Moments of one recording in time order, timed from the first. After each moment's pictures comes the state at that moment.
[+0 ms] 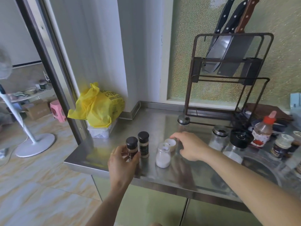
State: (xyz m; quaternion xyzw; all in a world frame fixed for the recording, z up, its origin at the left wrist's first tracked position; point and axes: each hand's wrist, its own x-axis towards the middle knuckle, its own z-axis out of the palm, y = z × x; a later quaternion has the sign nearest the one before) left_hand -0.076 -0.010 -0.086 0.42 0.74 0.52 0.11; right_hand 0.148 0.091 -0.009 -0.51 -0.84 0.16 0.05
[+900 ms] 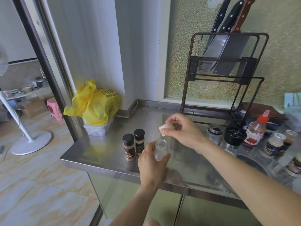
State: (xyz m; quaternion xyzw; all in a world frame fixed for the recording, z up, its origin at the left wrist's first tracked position) left_hand 0.023 0.009 -0.089 0.48 0.70 0.51 0.13; right_hand 0.143 0.086 0.013 -0.46 -0.73 0.37 0.34
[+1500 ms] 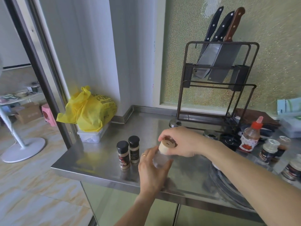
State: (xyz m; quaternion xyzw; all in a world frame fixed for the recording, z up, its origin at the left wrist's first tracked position) left_hand 0.036 0.020 -0.096 0.52 0.64 0.56 0.09; right_hand 0.156 0.087 0.042 -0.39 -0.91 0.14 0.06
